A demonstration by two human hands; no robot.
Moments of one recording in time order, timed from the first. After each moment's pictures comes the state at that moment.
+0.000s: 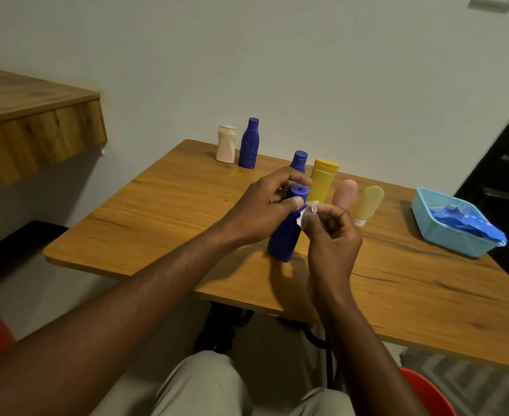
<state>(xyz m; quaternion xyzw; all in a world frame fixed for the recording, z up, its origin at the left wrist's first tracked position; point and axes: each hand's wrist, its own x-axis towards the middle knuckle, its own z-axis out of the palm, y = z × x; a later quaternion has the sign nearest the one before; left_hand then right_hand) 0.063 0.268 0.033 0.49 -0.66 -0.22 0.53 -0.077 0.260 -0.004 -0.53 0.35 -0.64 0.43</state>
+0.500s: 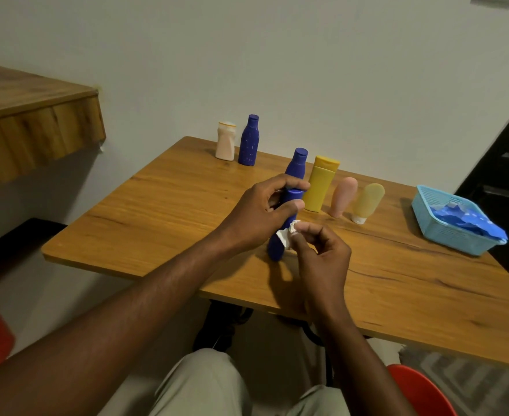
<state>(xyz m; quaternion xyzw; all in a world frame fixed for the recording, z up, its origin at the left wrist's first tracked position) 0.062 0.274 0.018 0.48 -0.64 -0.23 0.55 -0.081 0.269 -0.026 -0.60 0.37 -0.57 0.42</state>
